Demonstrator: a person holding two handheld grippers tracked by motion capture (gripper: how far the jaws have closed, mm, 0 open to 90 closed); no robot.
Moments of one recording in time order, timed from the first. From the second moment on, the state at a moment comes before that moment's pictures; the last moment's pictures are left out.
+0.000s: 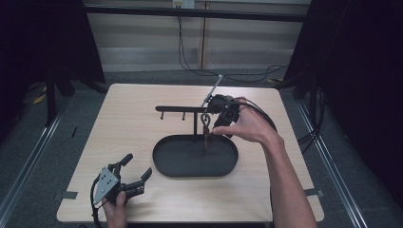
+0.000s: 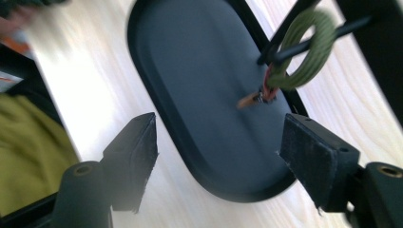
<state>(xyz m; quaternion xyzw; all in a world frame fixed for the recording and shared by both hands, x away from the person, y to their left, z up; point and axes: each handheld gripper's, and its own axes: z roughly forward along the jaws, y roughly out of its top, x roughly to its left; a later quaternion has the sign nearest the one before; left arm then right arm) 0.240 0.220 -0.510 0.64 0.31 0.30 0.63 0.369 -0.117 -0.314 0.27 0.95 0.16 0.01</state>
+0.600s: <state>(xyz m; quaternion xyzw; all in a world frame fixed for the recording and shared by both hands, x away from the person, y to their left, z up) 0.240 0.220 -0.510 0.64 0.31 0.30 0.63 0.309 -0.167 -0.392 0.30 0.89 0.34 0.07</state>
